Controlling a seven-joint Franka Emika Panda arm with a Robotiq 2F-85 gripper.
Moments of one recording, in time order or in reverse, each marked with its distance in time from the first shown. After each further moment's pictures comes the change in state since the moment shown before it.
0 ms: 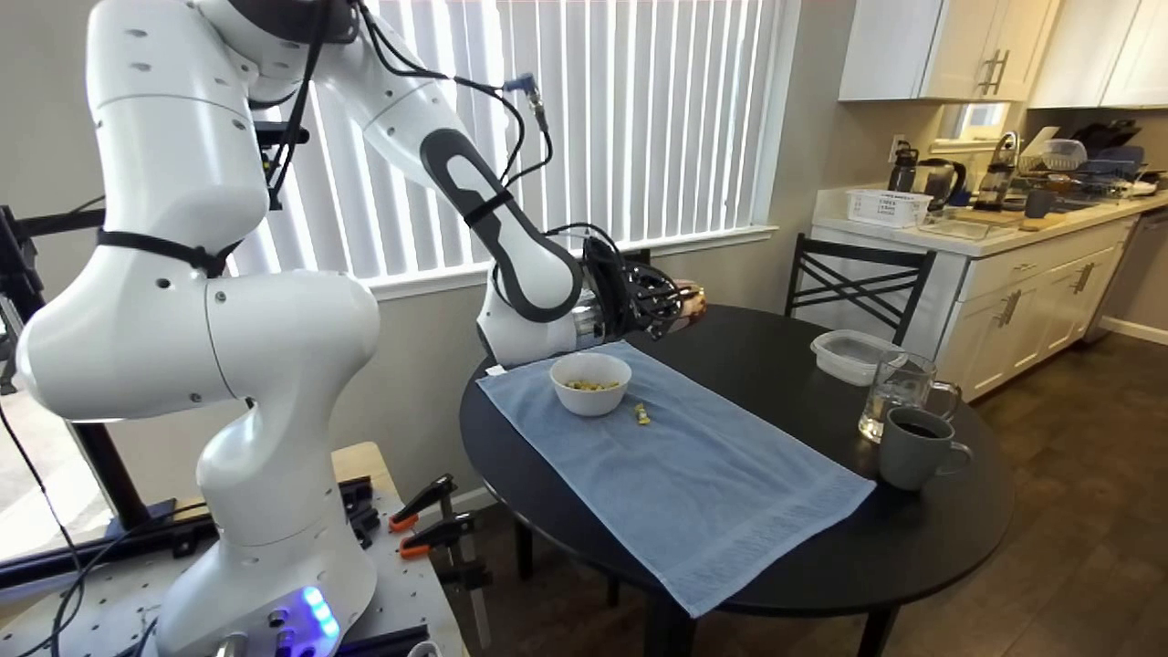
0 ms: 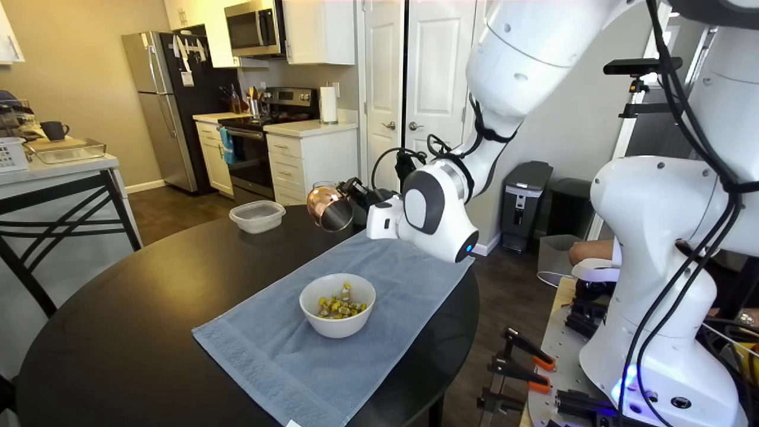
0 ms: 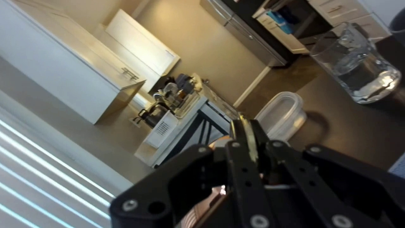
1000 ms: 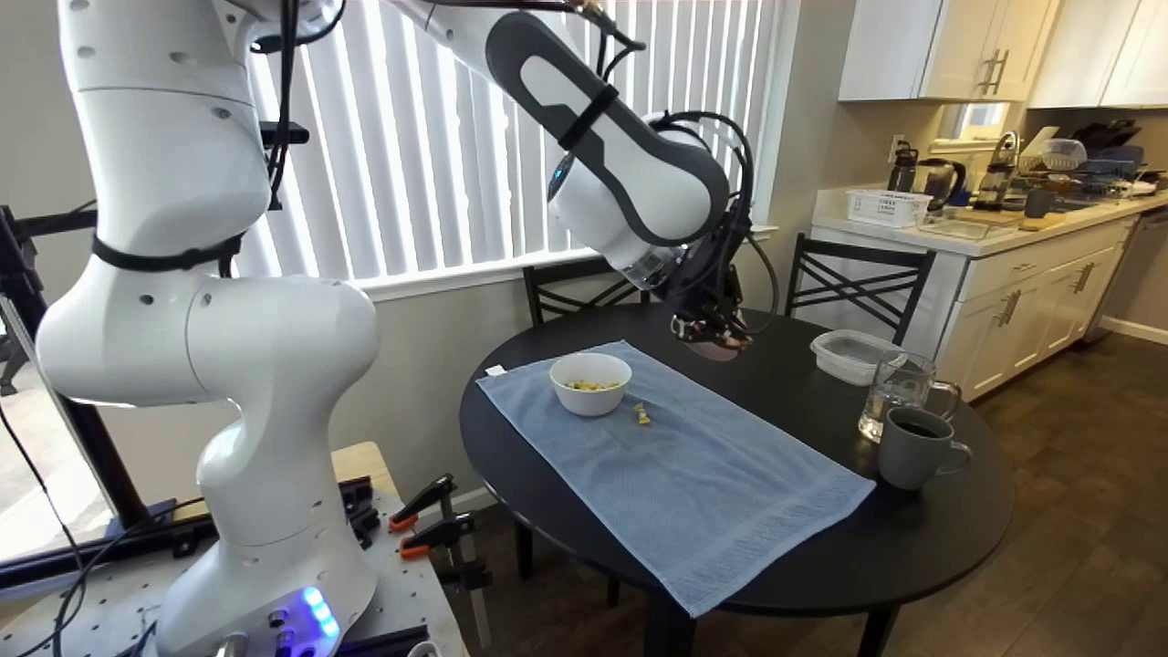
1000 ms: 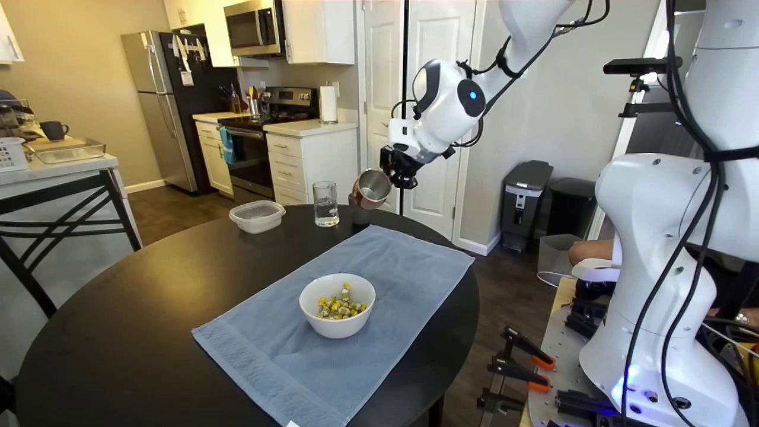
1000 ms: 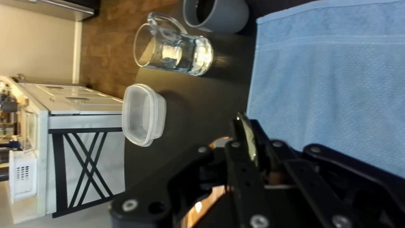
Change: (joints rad) arm -0.328 -0.298 -0.174 0.349 0.000 1.149 -0.141
